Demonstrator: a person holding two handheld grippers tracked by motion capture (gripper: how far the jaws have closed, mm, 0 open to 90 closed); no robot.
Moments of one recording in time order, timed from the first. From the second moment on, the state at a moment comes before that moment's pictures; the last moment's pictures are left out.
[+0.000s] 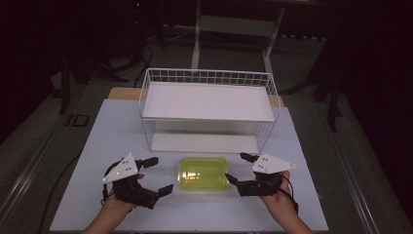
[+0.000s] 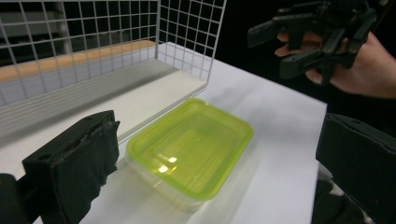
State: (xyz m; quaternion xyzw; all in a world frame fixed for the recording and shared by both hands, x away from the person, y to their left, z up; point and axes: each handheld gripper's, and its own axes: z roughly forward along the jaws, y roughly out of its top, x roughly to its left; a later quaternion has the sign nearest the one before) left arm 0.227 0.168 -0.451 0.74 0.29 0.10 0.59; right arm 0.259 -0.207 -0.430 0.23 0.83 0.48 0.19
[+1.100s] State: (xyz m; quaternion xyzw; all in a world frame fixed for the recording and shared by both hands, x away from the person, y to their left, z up) left arm 0.285 0.139 -0.504 0.75 0.46 -0.02 0.48; right arm 0.301 -0.200 -0.490 0.44 0.81 0.39 0.03
